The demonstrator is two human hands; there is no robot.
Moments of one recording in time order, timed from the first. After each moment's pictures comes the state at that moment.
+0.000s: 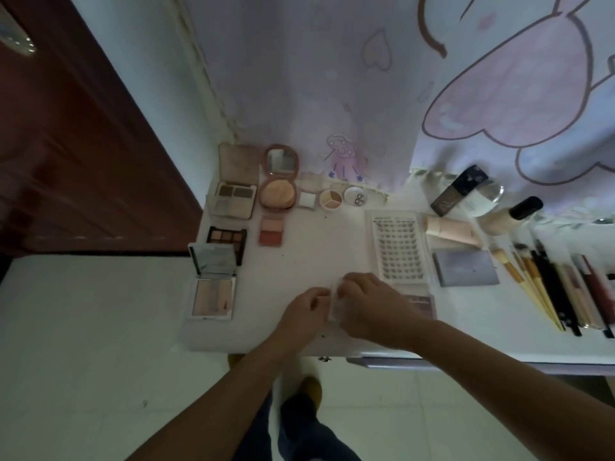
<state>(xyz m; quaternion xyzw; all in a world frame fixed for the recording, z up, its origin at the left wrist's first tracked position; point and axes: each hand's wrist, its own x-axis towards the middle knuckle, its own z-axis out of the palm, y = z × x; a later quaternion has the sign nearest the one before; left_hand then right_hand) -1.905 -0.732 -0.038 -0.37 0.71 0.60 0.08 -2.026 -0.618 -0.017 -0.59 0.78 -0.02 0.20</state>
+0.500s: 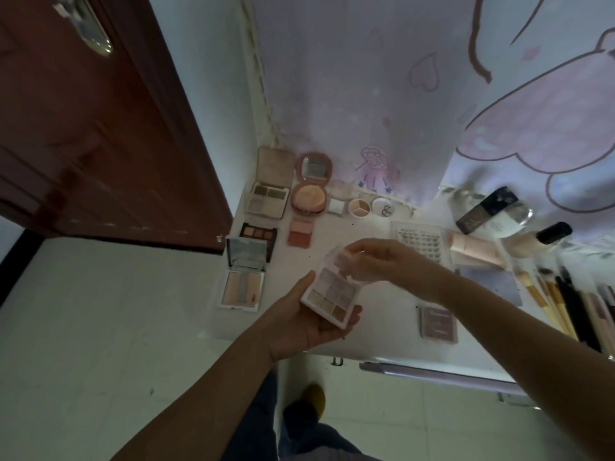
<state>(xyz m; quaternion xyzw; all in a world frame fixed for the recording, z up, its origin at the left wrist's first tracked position) -1.866 -0.768 -0.010 -0.33 0.15 0.93 0.07 -2.041 -0.676 0.052 -0.39 0.70 -0.34 0.49</state>
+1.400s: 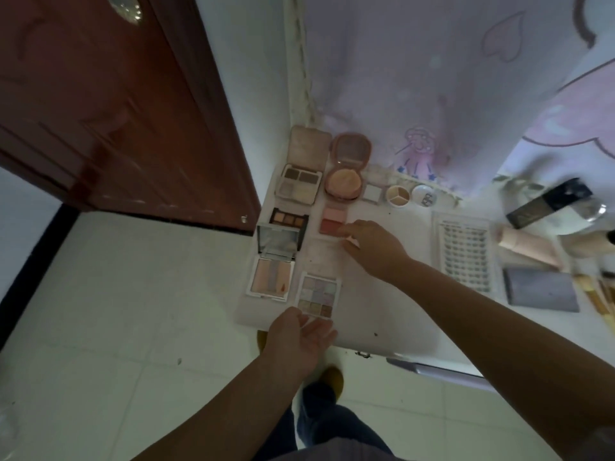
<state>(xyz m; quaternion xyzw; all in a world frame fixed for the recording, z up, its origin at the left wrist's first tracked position) -1.831 -0.761 -0.014 -0.59 0.00 0.80 -0.11 -2.024 -0.756 -0.034 -0.52 0.81 -0.12 0.24</state>
